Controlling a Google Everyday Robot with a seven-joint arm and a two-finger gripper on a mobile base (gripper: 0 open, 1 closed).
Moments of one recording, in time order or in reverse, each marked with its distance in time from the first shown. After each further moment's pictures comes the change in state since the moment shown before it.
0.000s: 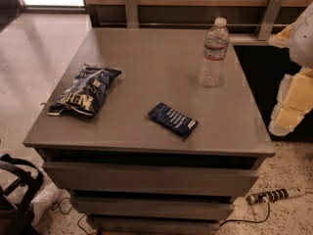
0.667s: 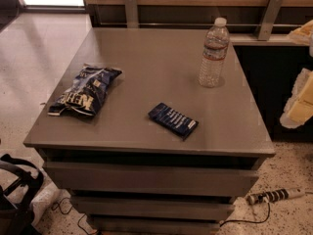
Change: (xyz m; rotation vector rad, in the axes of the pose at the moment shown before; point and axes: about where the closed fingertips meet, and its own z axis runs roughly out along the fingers) arm 0.022 -0.020 -0.002 0.034 -0.066 0.066
